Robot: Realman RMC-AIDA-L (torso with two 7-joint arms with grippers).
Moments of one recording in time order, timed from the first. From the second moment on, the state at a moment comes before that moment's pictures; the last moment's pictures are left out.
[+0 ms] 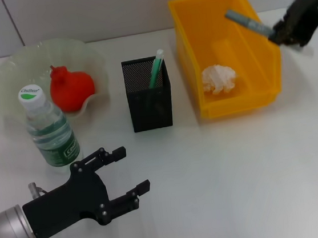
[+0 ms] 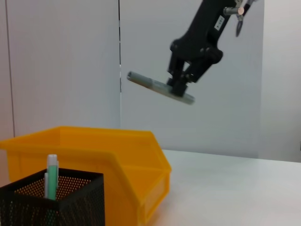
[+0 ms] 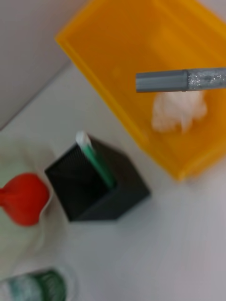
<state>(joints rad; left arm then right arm) -0.36 -2.07 1.25 0.37 1.34 1.46 -0.74 0.75 2.05 -1.13 -1.75 -2.77 -1.90 2.37</state>
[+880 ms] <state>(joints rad) -0.31 -2.08 1.27 0.36 1.30 1.50 -0.72 0.59 2.08 -1.53 -1.84 -2.92 -1.43 1.87</state>
